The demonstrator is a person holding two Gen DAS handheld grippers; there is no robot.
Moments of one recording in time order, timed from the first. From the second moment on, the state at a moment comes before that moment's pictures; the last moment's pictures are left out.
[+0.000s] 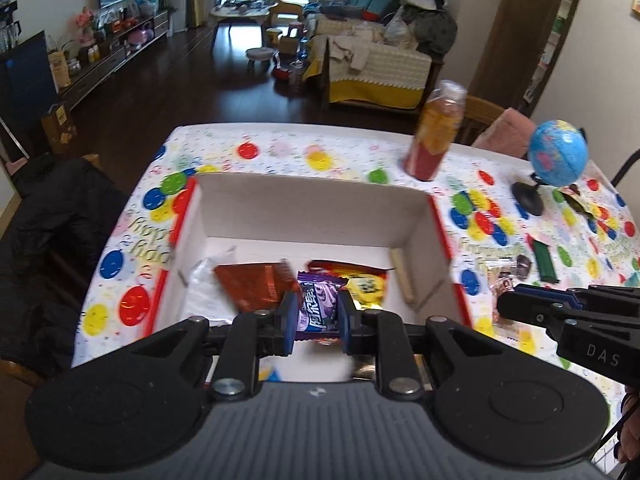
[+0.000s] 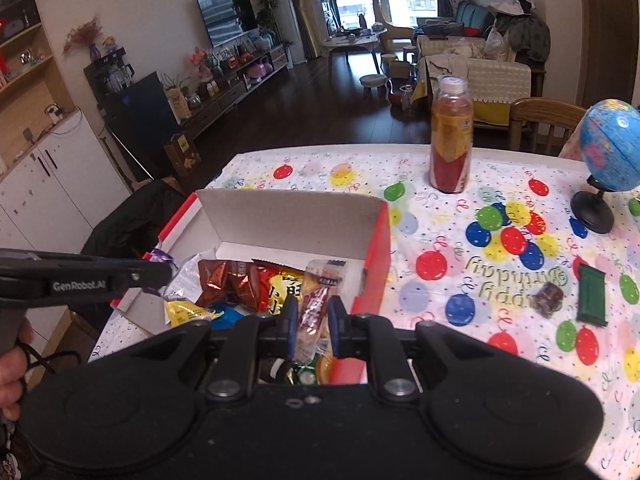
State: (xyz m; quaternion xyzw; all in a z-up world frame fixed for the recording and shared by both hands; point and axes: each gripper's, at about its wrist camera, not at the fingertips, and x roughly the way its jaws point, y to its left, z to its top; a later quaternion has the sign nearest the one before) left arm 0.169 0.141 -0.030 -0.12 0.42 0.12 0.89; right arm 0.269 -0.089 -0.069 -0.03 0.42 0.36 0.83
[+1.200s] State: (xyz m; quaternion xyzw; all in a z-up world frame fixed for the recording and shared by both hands) left arm 0.221 0.198 -0.101 -0.11 0.51 0.15 0.84; right arm 0.283 -0.040 -0.121 -0.06 0.48 0.34 0.81
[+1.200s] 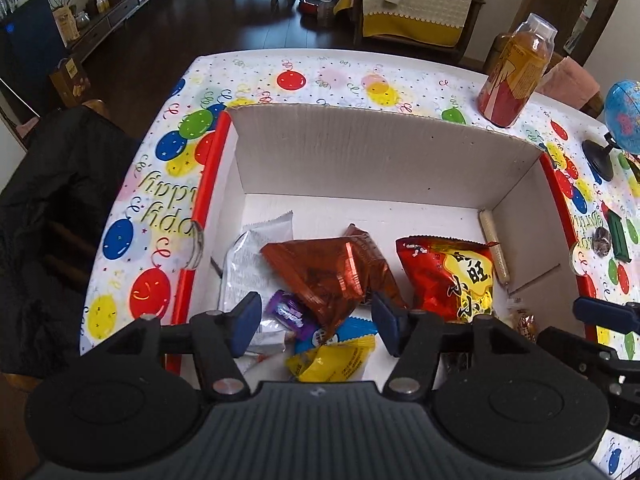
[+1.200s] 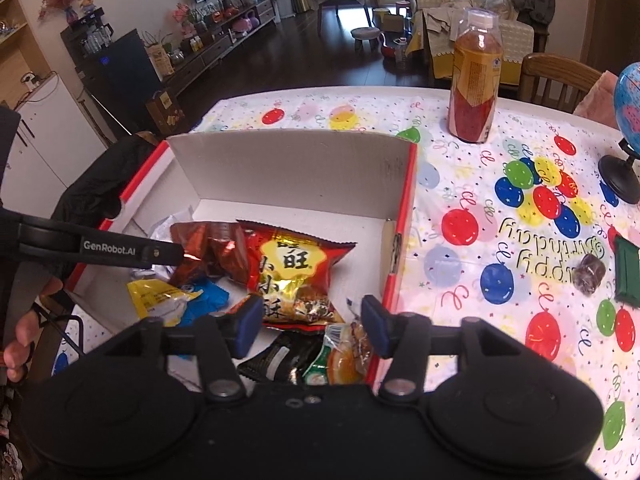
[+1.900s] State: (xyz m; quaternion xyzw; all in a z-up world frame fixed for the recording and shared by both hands) left arm 0.178 0.157 -0.039 -0.13 0.44 0.11 0.88; right arm 0.253 -0.096 -0.066 0.00 0.43 0.34 0.84
